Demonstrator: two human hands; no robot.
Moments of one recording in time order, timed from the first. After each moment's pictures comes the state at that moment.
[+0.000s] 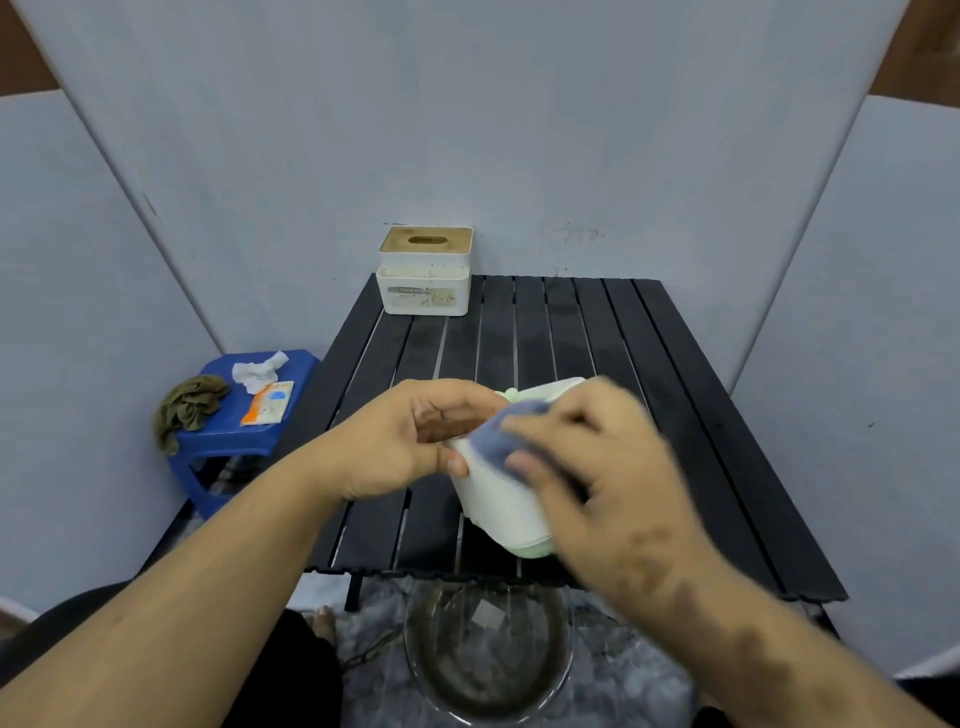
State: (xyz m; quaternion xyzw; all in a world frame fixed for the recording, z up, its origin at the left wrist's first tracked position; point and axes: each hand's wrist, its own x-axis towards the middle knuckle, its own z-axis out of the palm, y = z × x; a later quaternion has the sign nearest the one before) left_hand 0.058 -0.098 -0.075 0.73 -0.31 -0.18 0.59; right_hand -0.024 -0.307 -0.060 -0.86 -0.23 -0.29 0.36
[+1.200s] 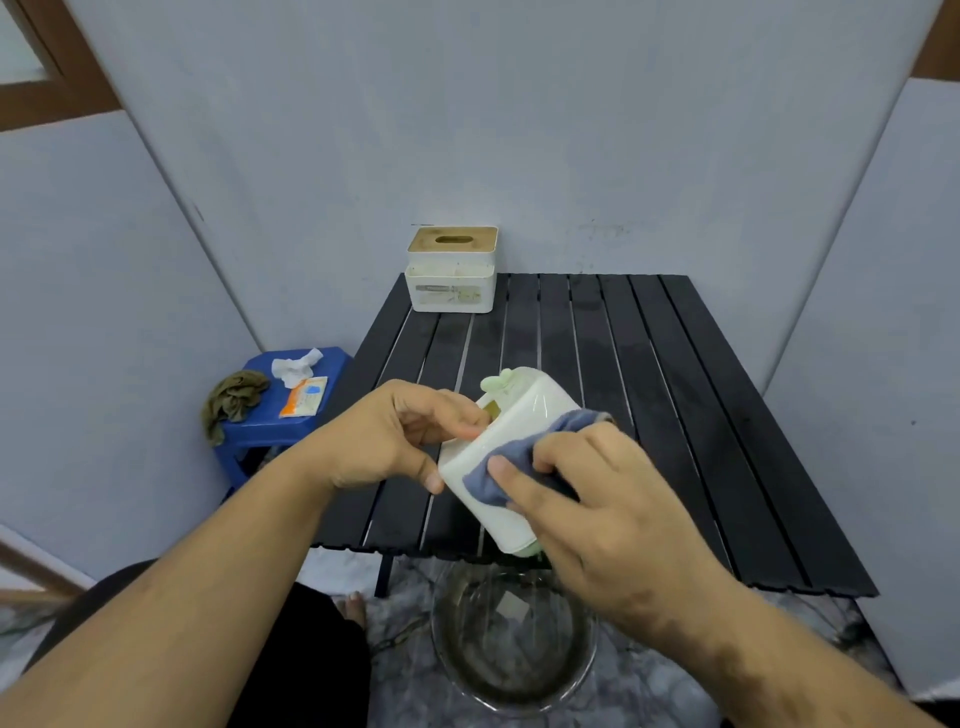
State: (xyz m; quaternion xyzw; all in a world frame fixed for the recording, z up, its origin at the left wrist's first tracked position) left_hand 0.055 -0.066 -0.086 0.69 -0.29 -0.18 0.63; right_hand -0.027 -0.311 -0.088 -0.83 -0.37 -0.39 0.16
